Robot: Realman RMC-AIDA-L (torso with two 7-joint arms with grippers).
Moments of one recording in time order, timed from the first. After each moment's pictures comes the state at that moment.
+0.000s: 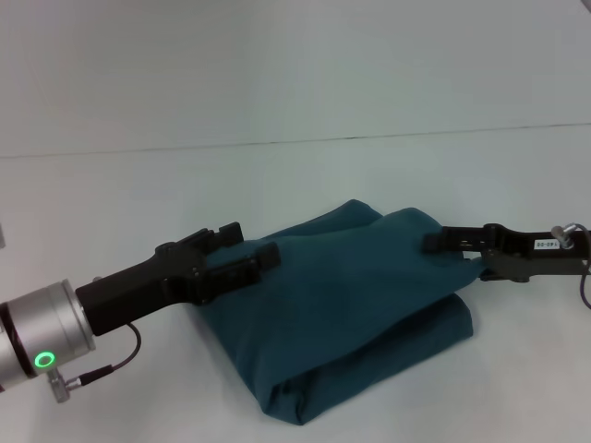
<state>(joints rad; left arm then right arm) -0.47 -2.15 0.92 0.55 1.55 1.42 -1.49 0.64 1.93 -0.62 -0.46 -2.16 -1.30 2.36</state>
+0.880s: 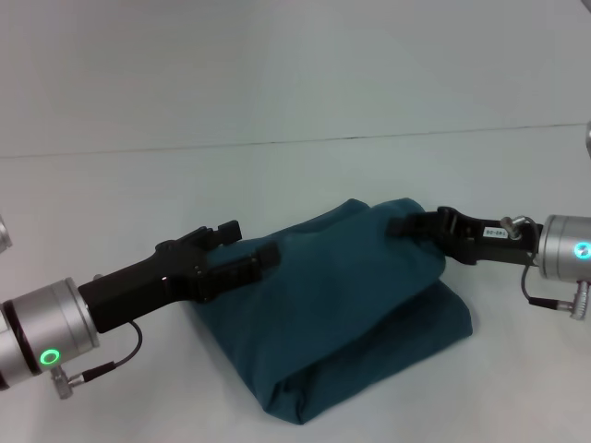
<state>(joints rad) -0.48 -2.15 0.92 0.54 1.55 1.39 -1.46 0.66 2.03 -0.58 -0.42 -2.05 -1.20 2.24</state>
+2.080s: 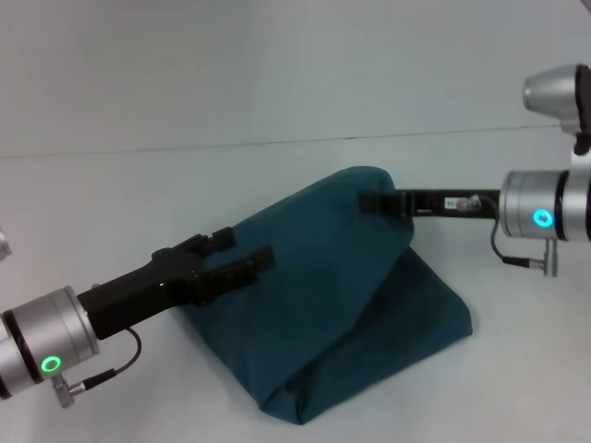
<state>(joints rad) -0.46 -2.16 0.91 0.53 1.55 1.37 -1.47 0.72 2.05 -0.76 -0.54 -2.01 -1.14 1.98</state>
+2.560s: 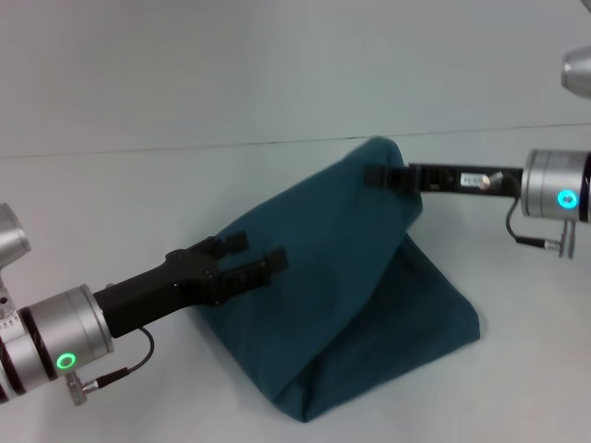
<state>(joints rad) -0.50 -2.16 0.92 0.49 1.55 1.35 -1.46 0.71 2.02 -0.74 -0.57 -1.92 -1.24 1.96</state>
